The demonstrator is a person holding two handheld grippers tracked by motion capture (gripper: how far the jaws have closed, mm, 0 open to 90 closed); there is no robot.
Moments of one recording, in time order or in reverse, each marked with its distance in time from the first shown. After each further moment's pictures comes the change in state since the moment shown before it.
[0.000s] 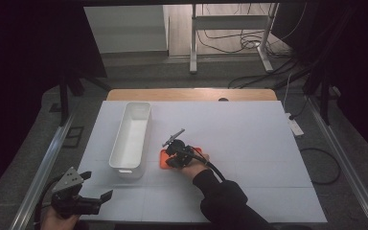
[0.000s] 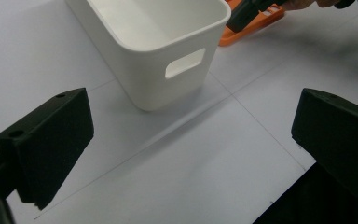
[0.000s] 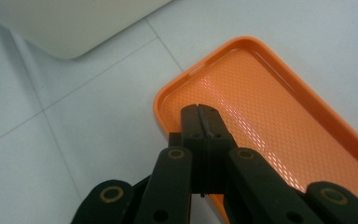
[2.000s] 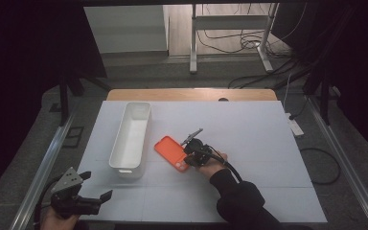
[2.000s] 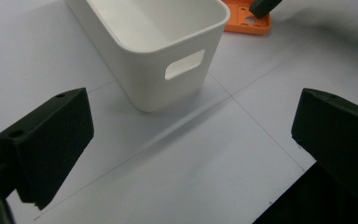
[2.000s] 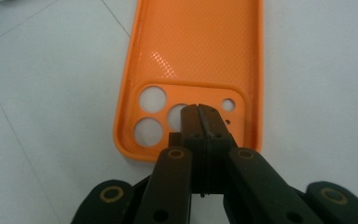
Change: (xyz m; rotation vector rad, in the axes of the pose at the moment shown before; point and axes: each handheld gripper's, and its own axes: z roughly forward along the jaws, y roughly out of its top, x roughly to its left) left arm 0.000 0.000 -0.001 -0.007 -0.002 -0.001; right arm -0.031 -0.033 -0.028 0.025 -0.094 0.024
